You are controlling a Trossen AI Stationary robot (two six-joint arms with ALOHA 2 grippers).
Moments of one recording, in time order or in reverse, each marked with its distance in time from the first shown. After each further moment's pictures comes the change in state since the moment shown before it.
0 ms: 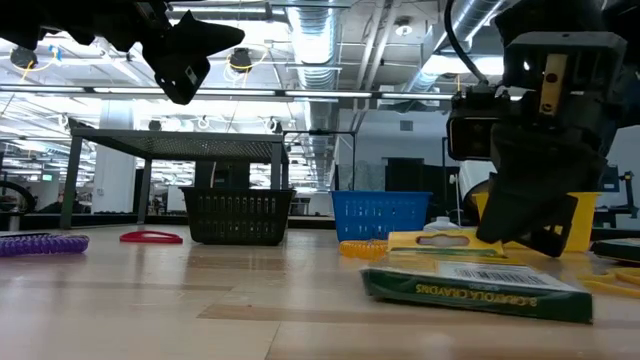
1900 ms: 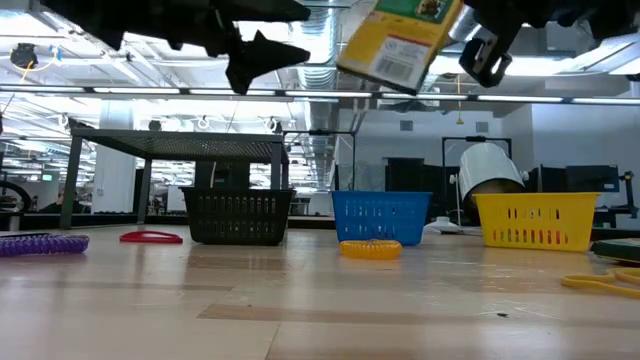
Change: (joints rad) left arm 0.296 0.000 0.141 -0.096 0.093 0.137; right arm -0.156 -0.682 0.018 -0.242 -0.048 -0.400
